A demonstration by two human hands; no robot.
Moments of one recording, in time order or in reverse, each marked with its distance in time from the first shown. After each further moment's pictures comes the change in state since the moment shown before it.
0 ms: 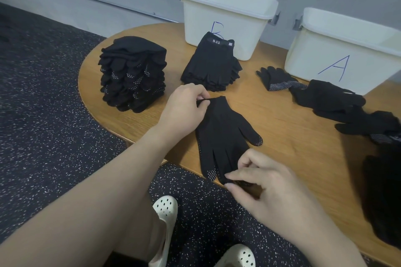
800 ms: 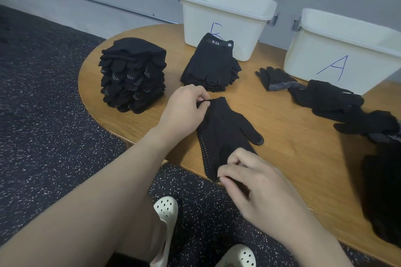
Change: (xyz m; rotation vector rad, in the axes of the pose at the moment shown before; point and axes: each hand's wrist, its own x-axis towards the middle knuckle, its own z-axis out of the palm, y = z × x) left_hand -0.003 0.003 -0.003 -0.028 -0.019 -0.011; right_hand 0.007 -0.009 0.010 -0.104 -0.040 -0.066
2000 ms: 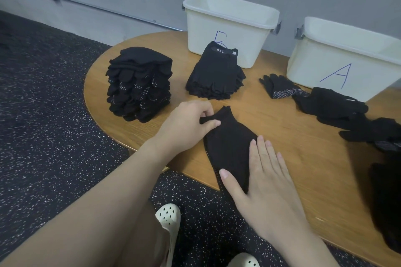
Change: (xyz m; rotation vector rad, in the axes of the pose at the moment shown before) left_hand -0.010 -0.011 -0.016 -0.025 -0.193 0.095; right_hand 0.017 -0.010 0.019 -0.224 -0.187 0.537
